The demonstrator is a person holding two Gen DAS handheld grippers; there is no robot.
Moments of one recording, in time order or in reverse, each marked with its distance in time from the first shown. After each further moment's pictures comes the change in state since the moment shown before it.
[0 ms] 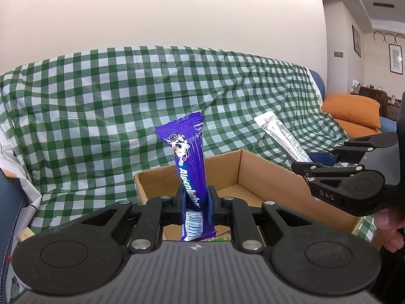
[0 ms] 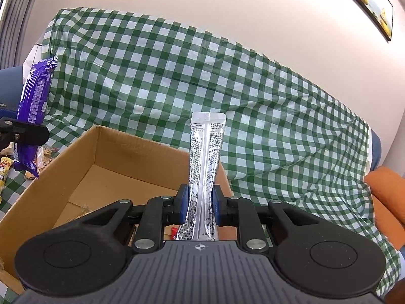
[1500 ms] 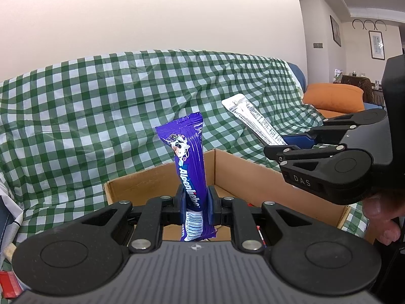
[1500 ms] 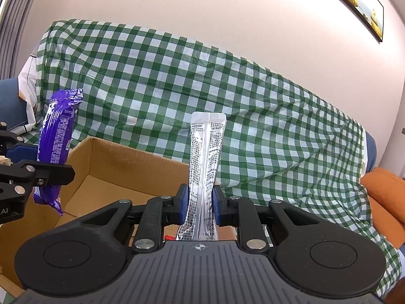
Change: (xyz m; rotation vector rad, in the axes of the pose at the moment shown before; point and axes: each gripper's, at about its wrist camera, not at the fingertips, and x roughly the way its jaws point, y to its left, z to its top) left arm 0.016 -0.031 -0.005 0.093 -0.019 -0.068; right arm -0.008 -0.005 -0.002 0.030 -0.054 -0.026
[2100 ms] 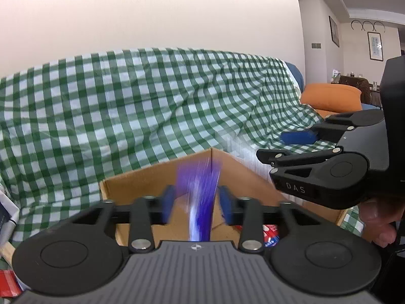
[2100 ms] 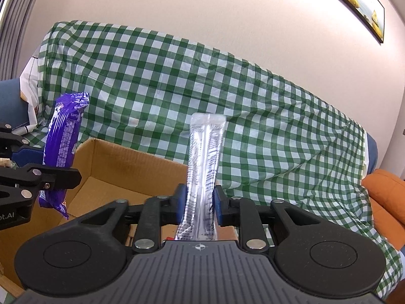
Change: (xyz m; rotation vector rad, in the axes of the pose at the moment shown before) left arm -0.001 -0.006 0.000 -0.004 -0.002 -0.007; right arm 0.000 0.005 0.000 -0.013 0.005 -0.004
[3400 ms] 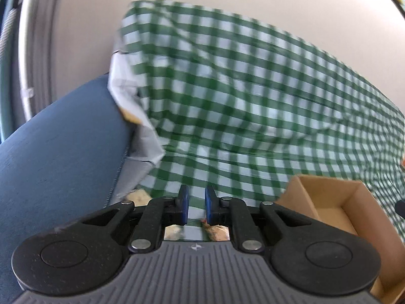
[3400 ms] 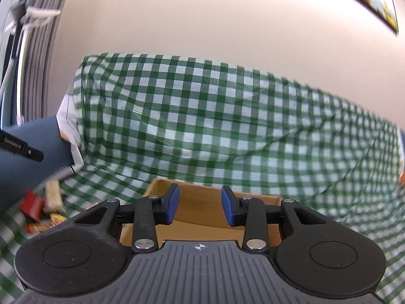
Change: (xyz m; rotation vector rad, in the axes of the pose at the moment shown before) left arm -0.060 0.265 -0.018 -0.501 0.183 0.426; right arm 0.004 0.067 0.043 0.176 -0.076 0.191
